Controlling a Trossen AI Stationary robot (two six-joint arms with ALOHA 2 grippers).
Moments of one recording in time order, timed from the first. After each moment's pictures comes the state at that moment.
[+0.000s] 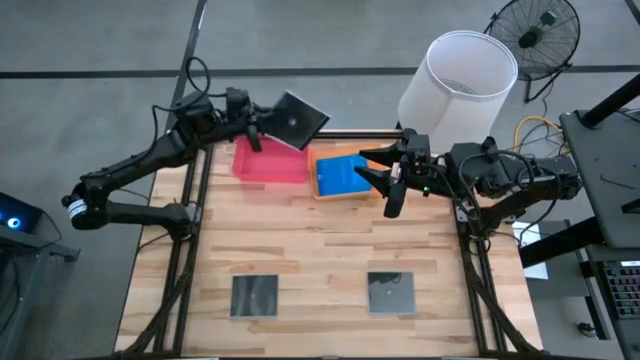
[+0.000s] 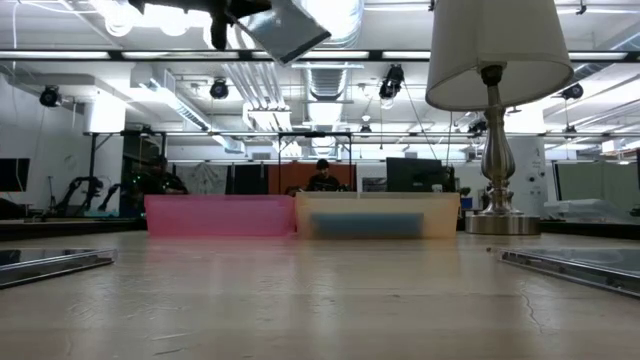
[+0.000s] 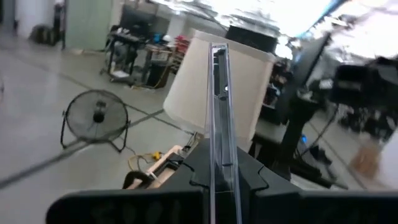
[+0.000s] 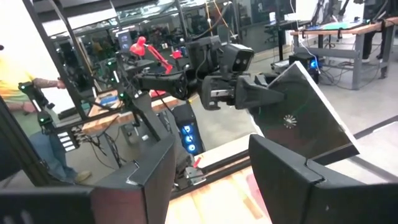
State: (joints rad) left arm 0.59 1.04 1.03 0.12 0.28 -0.30; right arm 0.21 1.28 1.53 -0.28 0.50 0.29
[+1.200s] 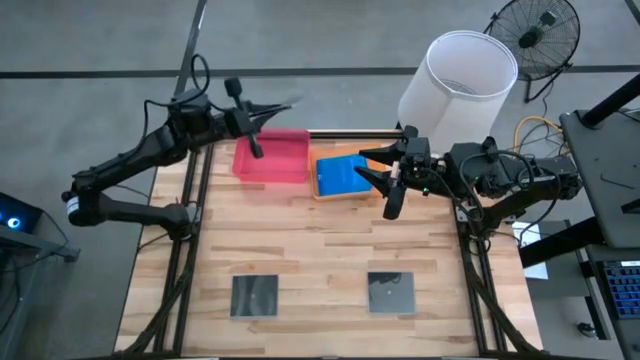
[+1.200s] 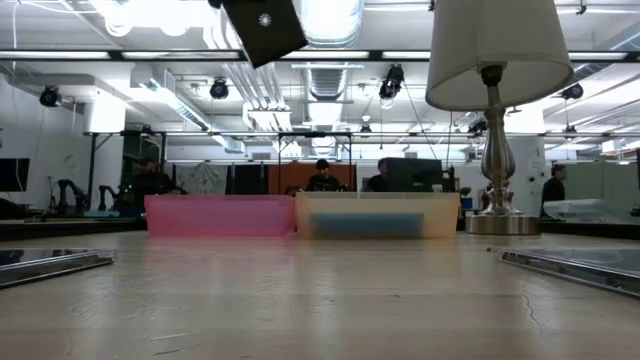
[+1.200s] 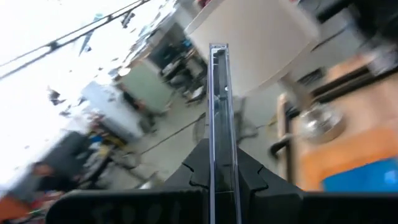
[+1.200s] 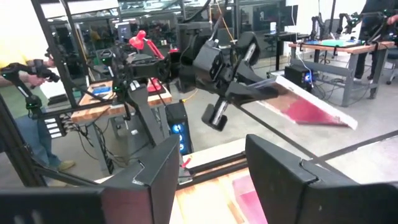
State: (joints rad) left arm 0.47 1.04 1.20 -0.15 0.00 0.80; right arm 0.21 1.28 1.53 -0.28 0.50 0.17
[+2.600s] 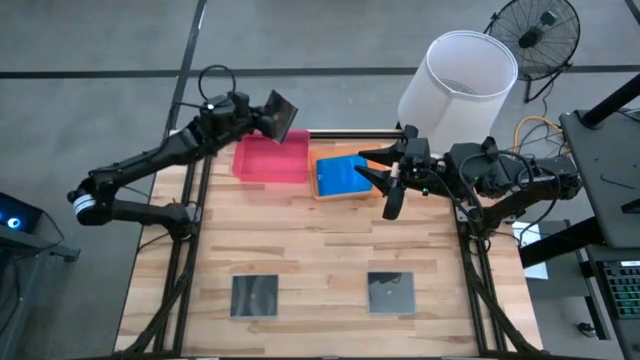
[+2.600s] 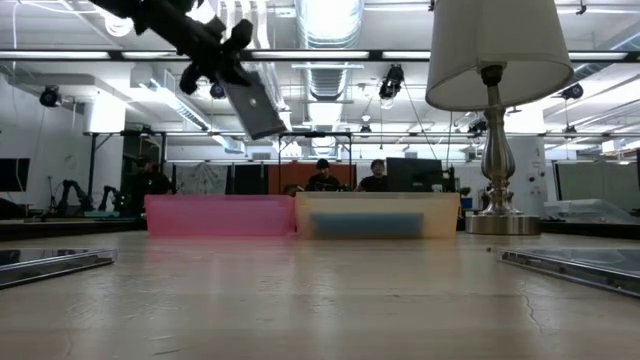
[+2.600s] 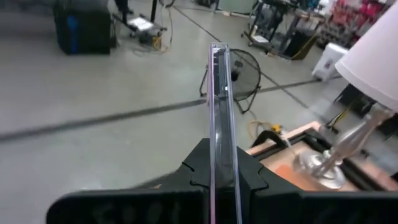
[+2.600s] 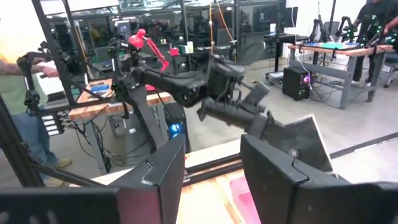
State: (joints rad) left arm 0.62 1.11 0.98 -0.10 -0.25 -0.37; right arm 0.21 1.28 1.53 -0.28 0.50 0.15
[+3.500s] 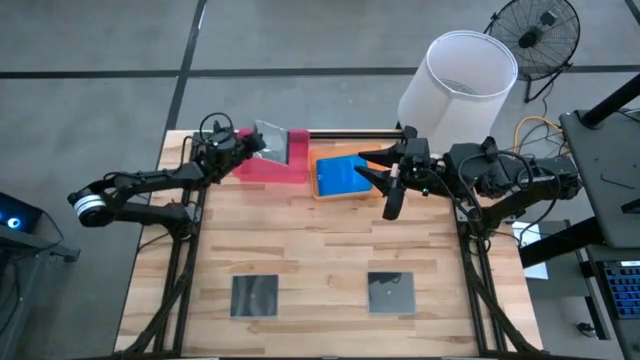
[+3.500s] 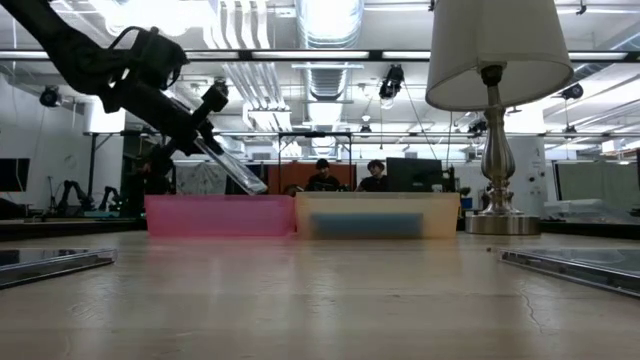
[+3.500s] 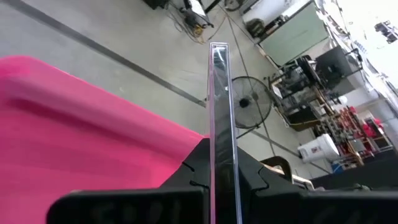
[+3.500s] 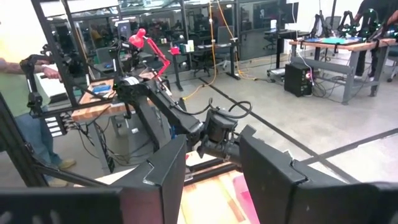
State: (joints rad) left arm 0.69 1.12 0.43 0.43 -0.32 -0.98; right arm 0.21 1.28 1.53 -0.29 0.50 0.18
